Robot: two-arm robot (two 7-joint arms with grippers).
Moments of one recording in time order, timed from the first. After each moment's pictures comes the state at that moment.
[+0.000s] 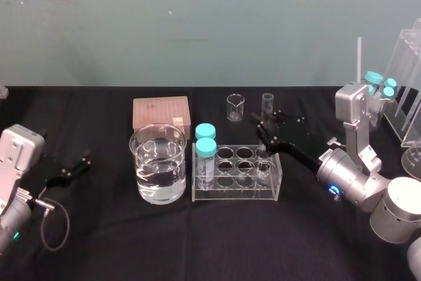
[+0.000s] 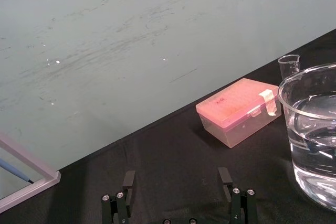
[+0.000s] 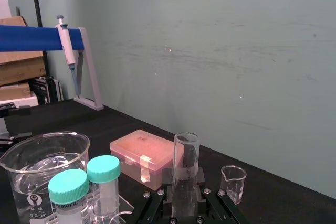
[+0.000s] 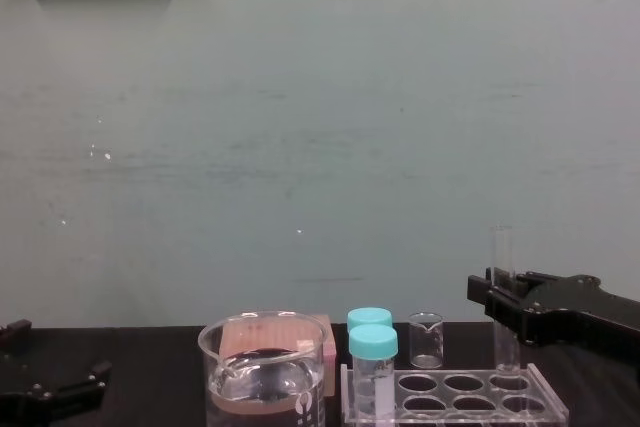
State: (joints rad) left arm -0.20 0.60 0.45 -1.41 -0.25 -0.12 0.03; right arm 0.41 0.31 -0.32 -1.12 0.37 -0.22 0.54
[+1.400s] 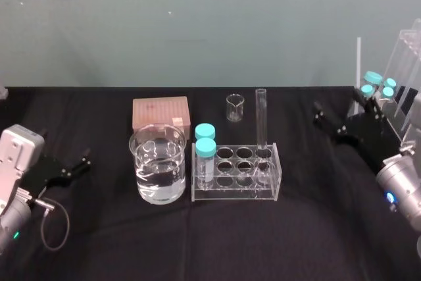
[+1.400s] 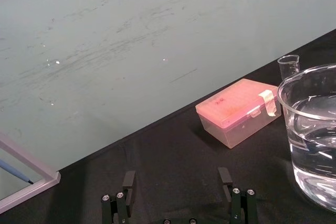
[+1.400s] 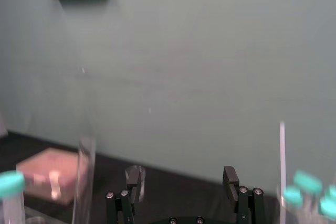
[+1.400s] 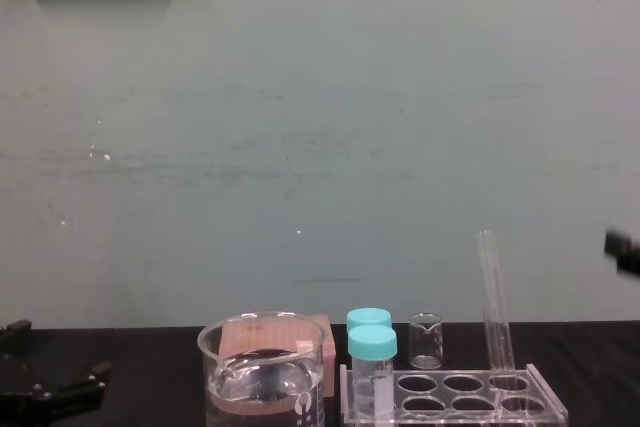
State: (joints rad) left arm -0.20 0.60 0.45 -1.41 -0.25 -0.12 0.03; right arm 0.17 0.37 -0.12 -1.41 0.32 -0.22 0.27
